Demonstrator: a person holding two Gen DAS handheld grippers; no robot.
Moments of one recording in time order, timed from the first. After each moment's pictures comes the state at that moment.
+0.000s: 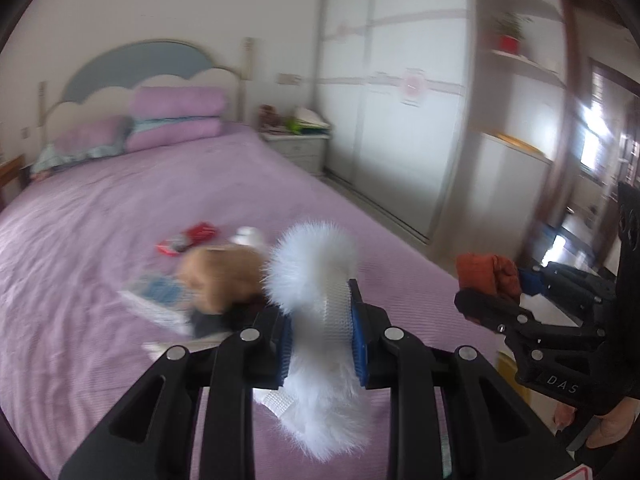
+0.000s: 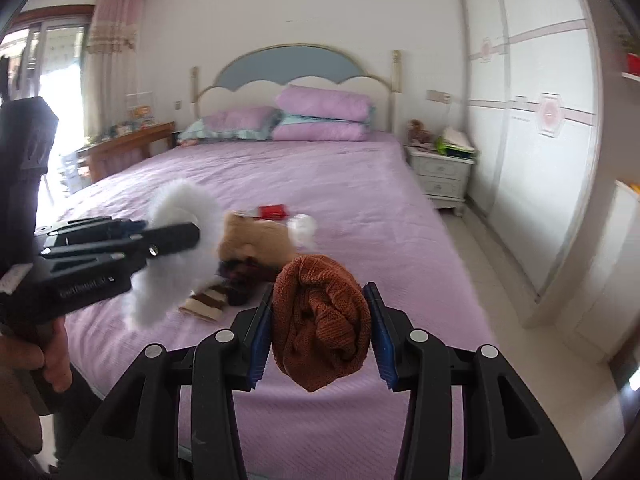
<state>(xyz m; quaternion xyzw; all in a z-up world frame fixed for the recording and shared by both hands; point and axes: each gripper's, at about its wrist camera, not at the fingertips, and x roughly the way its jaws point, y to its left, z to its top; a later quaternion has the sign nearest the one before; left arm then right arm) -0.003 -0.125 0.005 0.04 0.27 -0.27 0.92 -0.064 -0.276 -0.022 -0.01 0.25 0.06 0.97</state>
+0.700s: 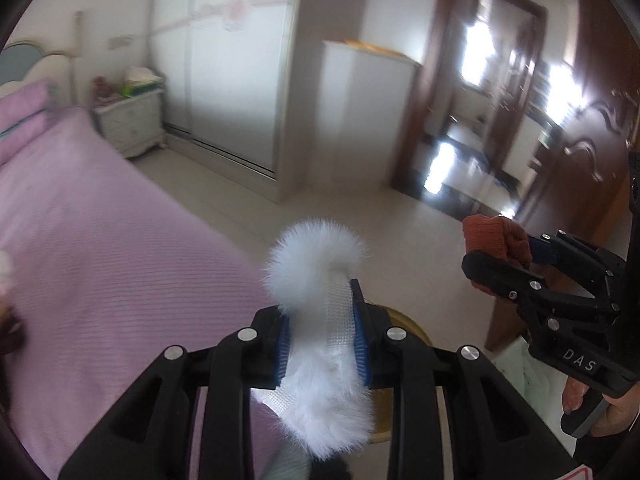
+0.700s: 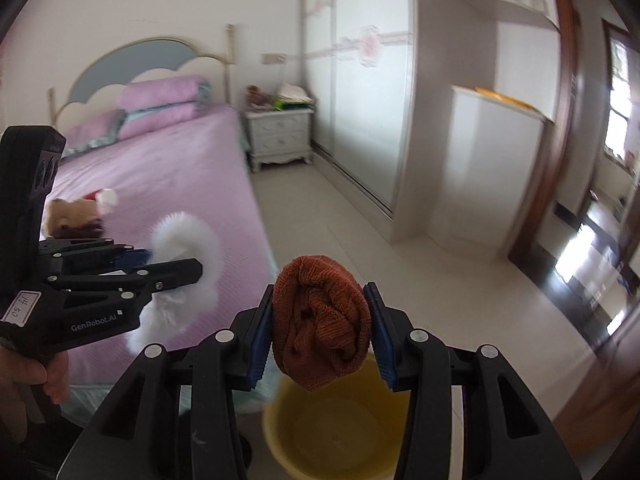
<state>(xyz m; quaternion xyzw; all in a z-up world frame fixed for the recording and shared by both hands) -0.041 -0.389 -0.079 0.13 0.34 -0.48 0.79 -0.185 -0.470 -0.075 0.07 0.31 -0.19 0.93</state>
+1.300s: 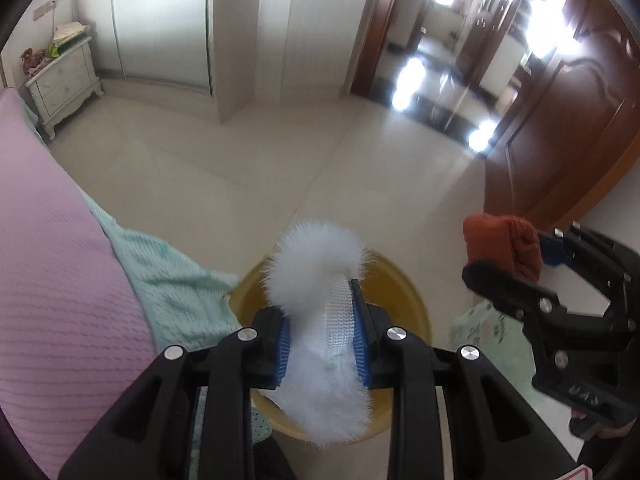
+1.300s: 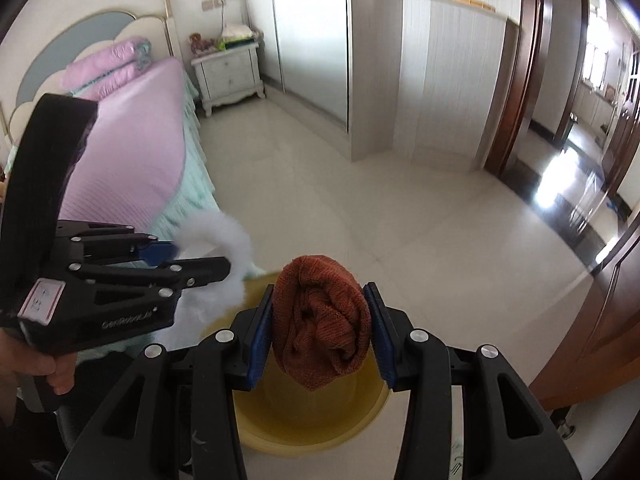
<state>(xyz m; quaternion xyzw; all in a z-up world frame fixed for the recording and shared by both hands) -0.045 -0.516 -0.203 0.22 0.45 -0.51 0.70 -0.203 -0.544 -0.178 0.15 0.41 -0.22 0.87</state>
